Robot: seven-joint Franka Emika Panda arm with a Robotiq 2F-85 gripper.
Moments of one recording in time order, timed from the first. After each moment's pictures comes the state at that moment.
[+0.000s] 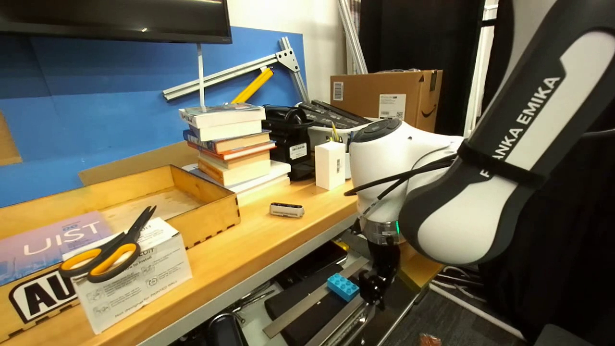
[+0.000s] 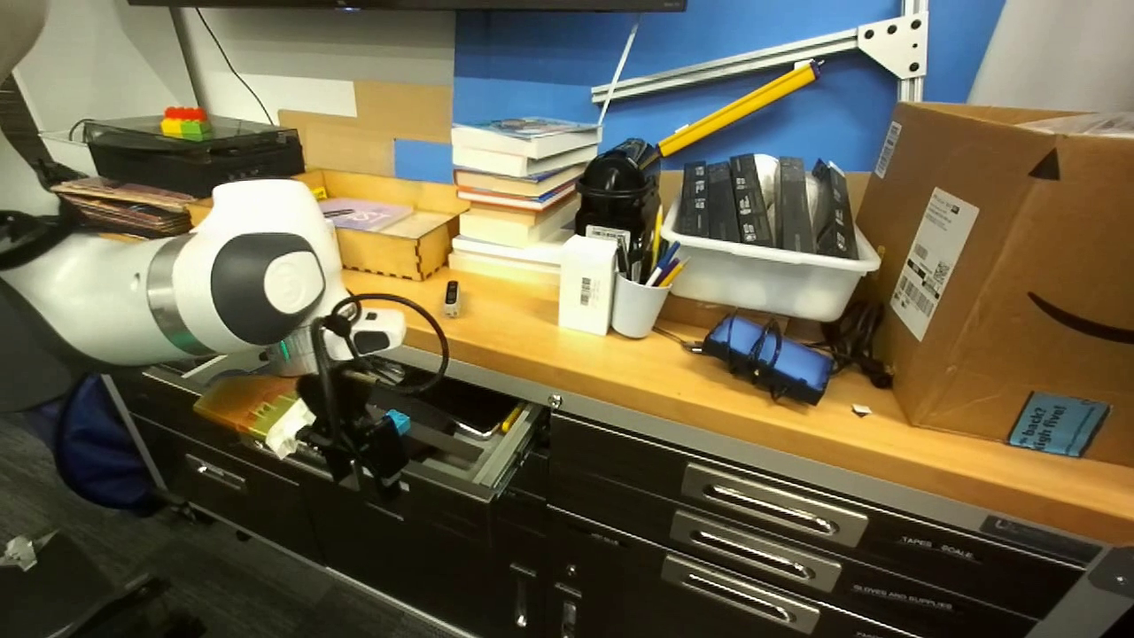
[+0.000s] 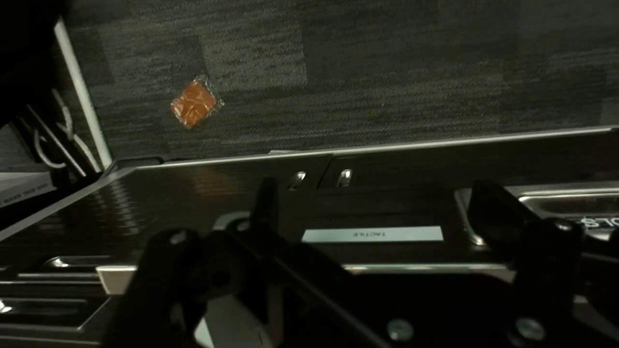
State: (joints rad) arm 0.03 0.04 0.02 -2.69 -0.56 2.67 0.54
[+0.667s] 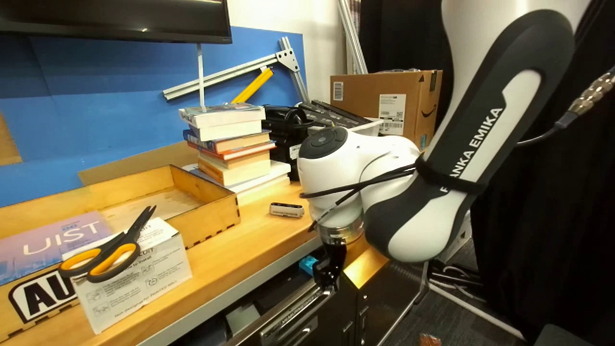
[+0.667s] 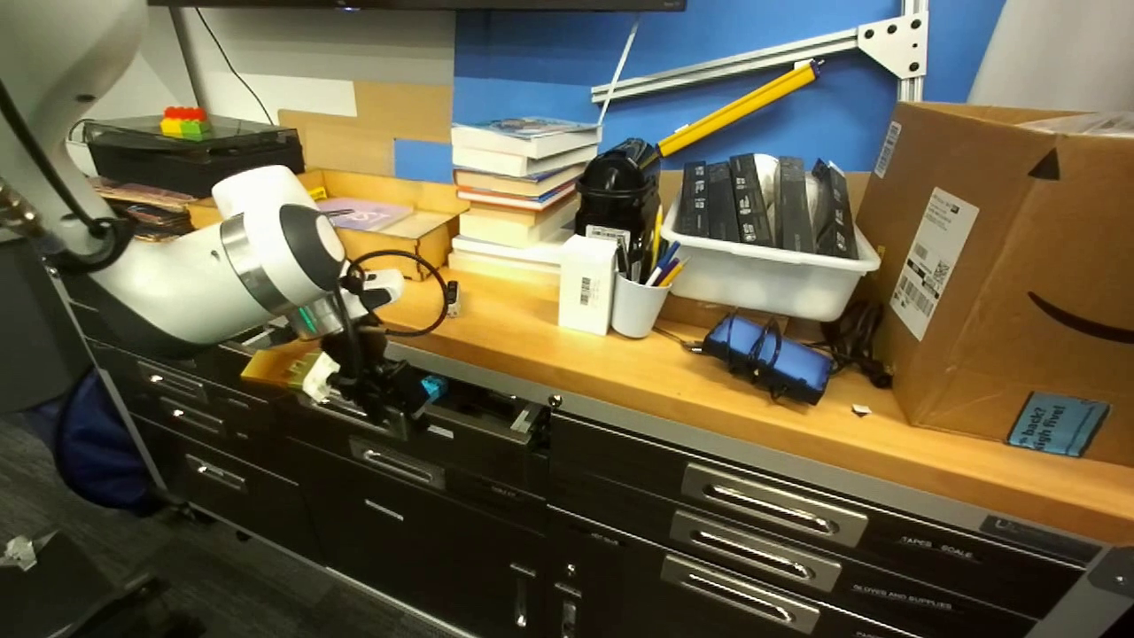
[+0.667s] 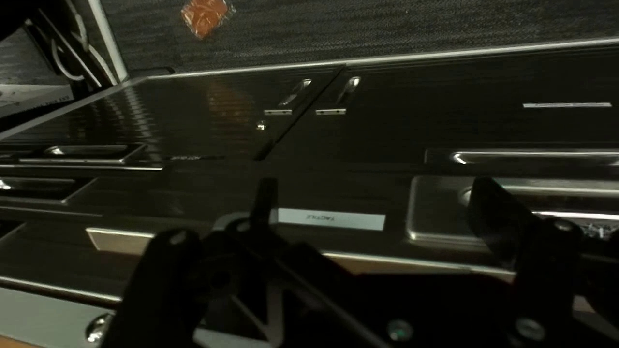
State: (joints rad) arm 0.12 0.19 0.04 -2.48 -0.87 2.67 0.89
